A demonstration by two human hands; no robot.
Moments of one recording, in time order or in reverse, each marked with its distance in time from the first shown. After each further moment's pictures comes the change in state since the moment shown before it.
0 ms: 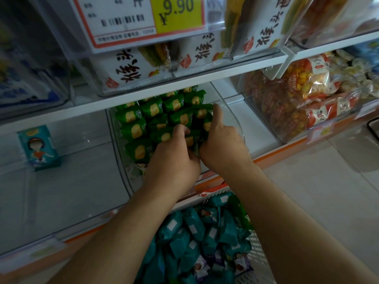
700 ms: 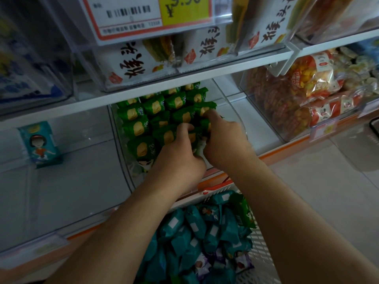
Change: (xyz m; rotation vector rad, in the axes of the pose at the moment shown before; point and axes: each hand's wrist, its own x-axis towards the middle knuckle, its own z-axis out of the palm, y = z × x) left_hand 0.001 0.000 -0.001 -0.114 -0.191 -0.068; right_hand 0.006 0.003 -0.002 -0.081 -0.058 -0.065
